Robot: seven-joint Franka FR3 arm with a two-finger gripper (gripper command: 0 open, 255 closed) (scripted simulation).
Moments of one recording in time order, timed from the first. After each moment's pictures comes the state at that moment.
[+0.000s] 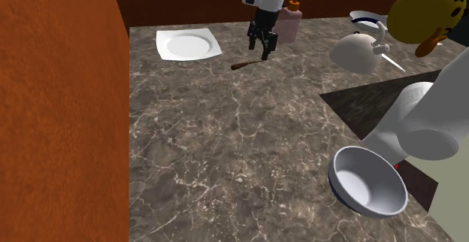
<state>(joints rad) 0.29 -0.02 -0.17 -2.09 0.12 2.00 -1.27</state>
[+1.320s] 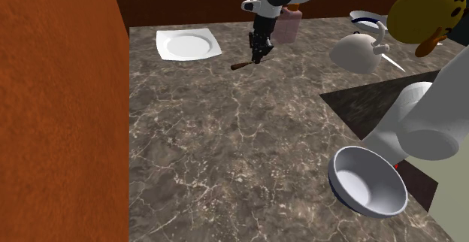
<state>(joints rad) 0.29 -0.01 -0.17 -2.12 0.13 2.05 -1.27</state>
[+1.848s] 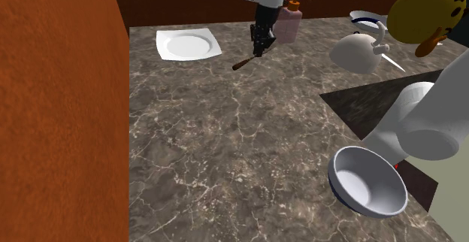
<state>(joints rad) 0.29 -0.04 -0.16 -2.07 0.12 1.97 -1.26</state>
